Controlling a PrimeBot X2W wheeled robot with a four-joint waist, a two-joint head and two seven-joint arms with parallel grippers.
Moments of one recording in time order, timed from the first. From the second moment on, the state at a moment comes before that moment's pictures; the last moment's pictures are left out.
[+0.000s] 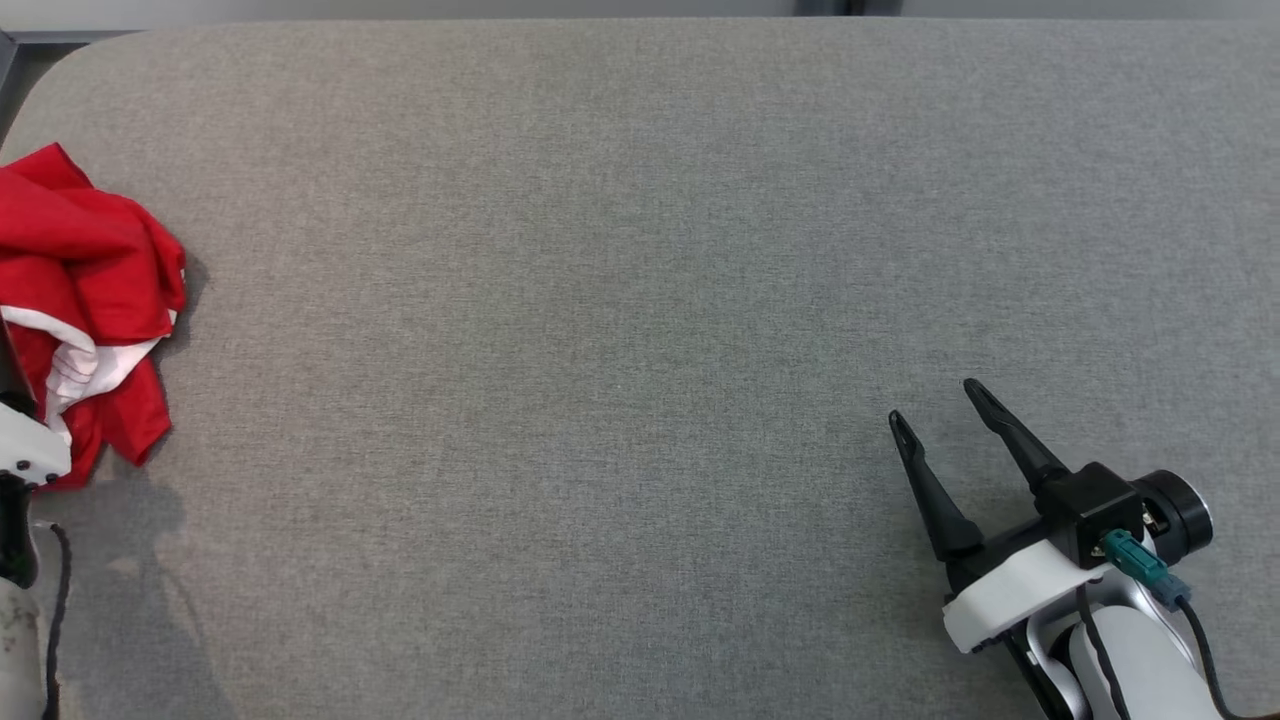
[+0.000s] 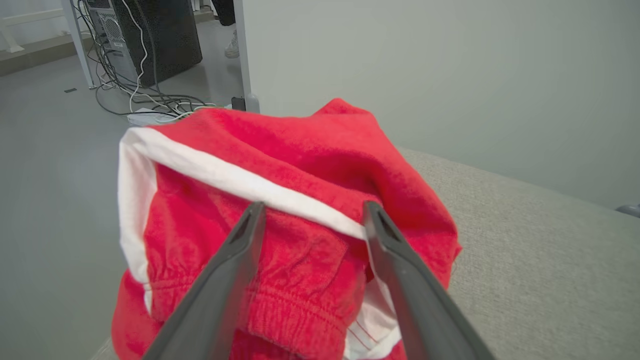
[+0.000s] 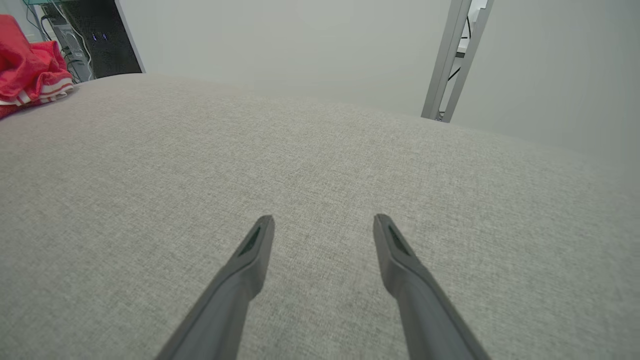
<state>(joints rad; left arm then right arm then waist) -0.67 0.34 0.30 0.99 -0.28 -0.13 -0.24 -0.26 -0.16 0.26 0.32 0.09 0.13 -0.26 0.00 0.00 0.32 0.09</state>
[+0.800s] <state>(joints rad) -0.84 0.39 0.14 1.02 -0.41 -0.13 -0.25 -0.26 -0.09 0.21 0.34 0.11 0.13 -0.26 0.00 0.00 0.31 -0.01</state>
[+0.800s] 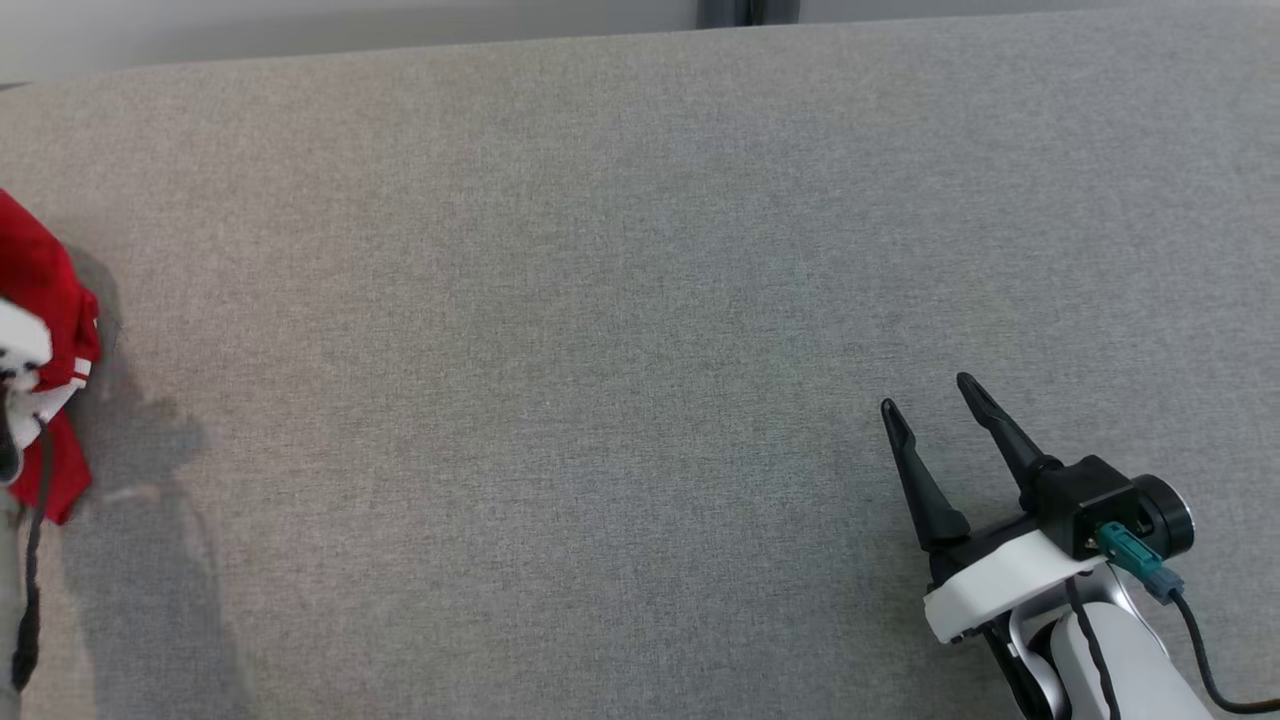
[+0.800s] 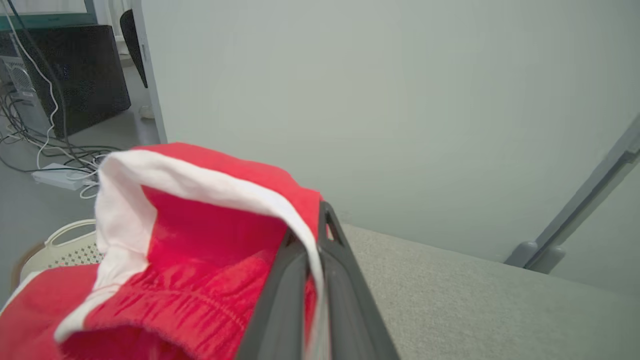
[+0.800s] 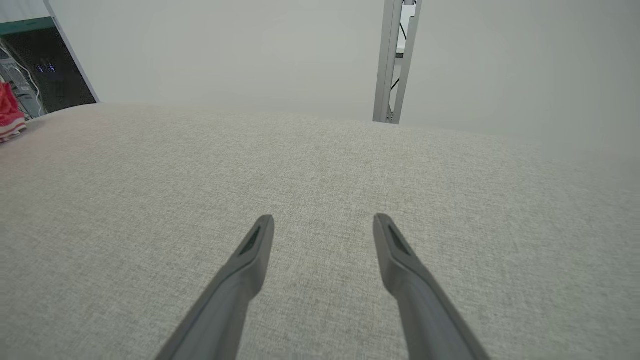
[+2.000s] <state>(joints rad) -0.56 0.05 -0.66 0.60 -0.61 -0.13 -0.26 -0.18 -0.05 0.21 0.36 0.14 0.13 -0.26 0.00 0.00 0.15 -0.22</state>
